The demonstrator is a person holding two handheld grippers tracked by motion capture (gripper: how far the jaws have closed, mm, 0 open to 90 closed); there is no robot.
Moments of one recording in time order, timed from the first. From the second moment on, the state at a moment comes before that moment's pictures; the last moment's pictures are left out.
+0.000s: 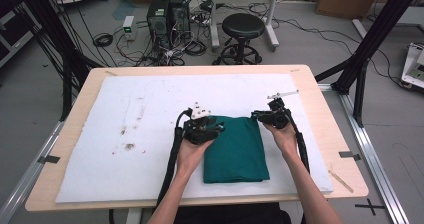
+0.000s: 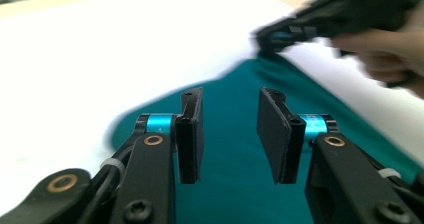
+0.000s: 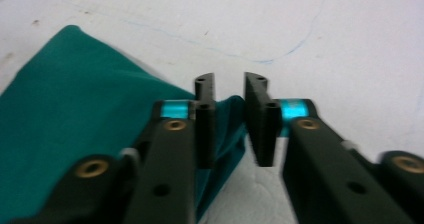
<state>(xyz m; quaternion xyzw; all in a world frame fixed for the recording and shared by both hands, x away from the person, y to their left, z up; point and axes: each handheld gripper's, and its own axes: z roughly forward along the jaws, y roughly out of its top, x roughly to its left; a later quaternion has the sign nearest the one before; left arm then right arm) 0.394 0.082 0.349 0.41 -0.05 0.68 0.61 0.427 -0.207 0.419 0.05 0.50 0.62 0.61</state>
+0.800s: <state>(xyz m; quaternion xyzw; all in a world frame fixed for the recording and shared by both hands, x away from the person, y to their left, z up) 0.426 0.092 0.388 0.38 0.07 0.72 0.58 0.441 -0.206 0.412 0.09 0.45 0.62 0.63</state>
